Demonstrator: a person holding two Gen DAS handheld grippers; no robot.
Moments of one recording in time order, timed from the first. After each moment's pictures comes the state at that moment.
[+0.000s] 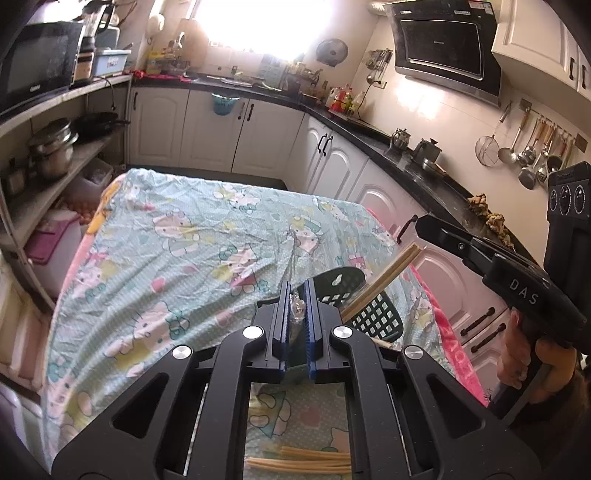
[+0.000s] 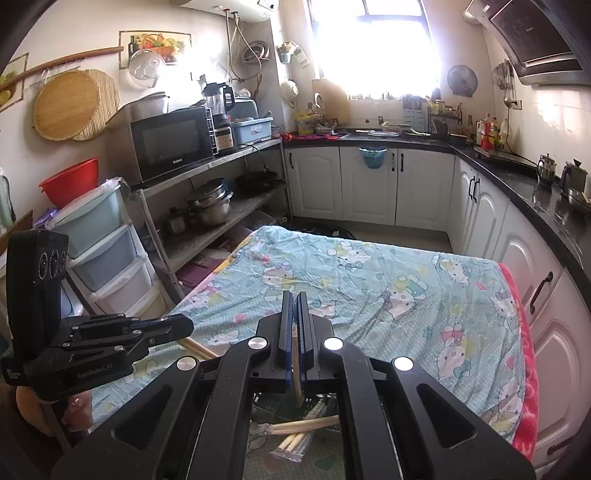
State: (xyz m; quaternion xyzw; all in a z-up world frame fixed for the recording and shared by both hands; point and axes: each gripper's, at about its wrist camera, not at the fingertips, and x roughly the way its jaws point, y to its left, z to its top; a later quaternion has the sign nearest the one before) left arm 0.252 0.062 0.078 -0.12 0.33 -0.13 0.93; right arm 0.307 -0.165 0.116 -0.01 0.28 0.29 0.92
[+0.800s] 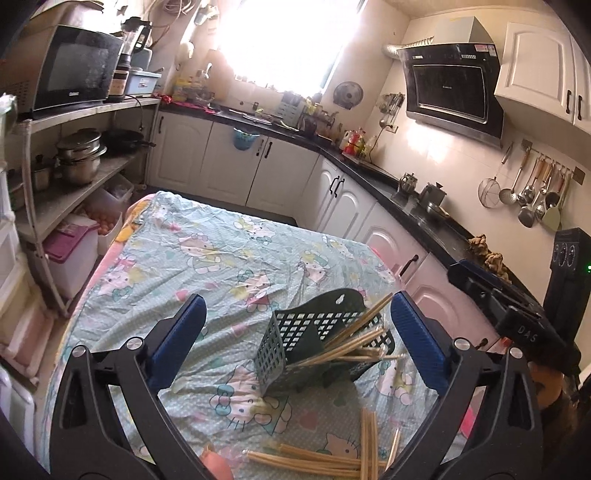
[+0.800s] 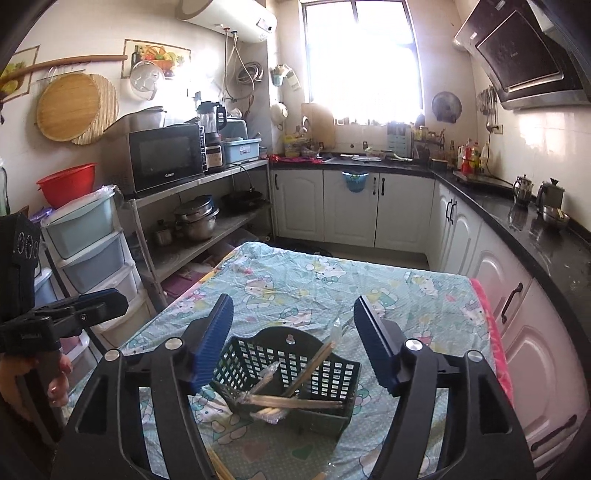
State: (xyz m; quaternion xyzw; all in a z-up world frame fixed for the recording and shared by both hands) left arm 0.193 0.086 0.099 -0.16 0.26 -0.09 0.95; right arm 0.257 -0.200 0.126 -0.02 0.22 0.26 0.94
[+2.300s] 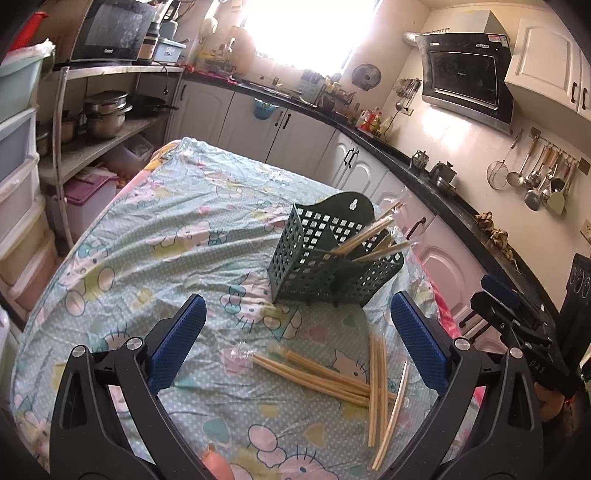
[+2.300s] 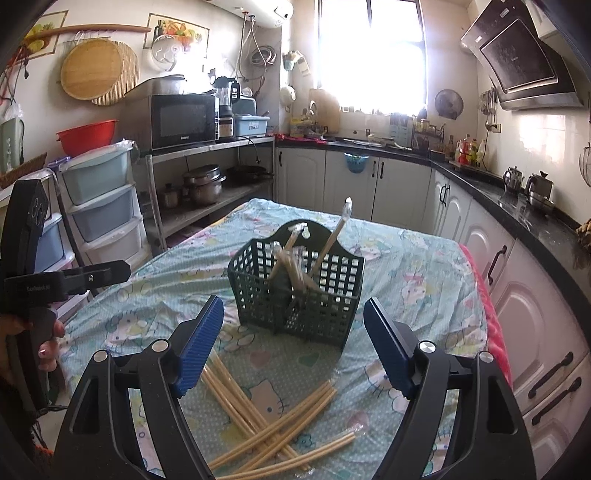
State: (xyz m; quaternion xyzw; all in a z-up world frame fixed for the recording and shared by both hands) left arm 0.106 0.077 0.027 -0.18 0.30 -0.07 0.93; right arm 0.152 -0.218 0.052 -0.06 0.24 0.25 0.93
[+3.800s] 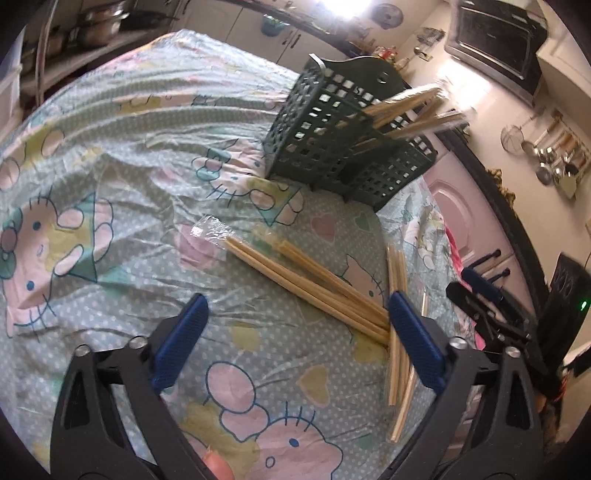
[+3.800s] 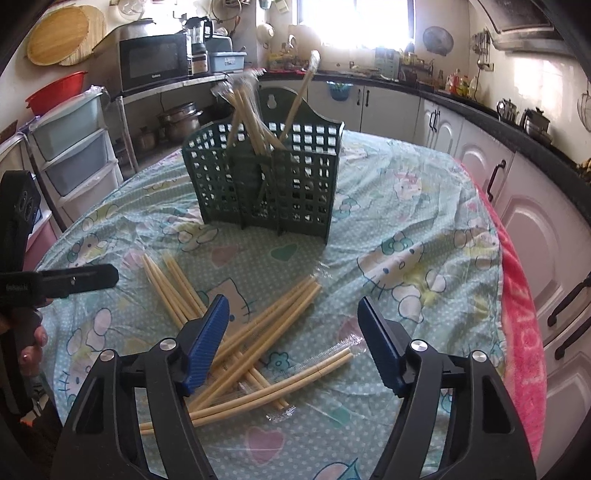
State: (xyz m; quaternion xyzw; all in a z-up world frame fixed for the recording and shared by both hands) left arm 0.126 0.046 -0.084 -0.24 0.43 -0.10 0.86; right arm 0.171 -0.241 -0.055 -0.07 0.37 0.22 0.90
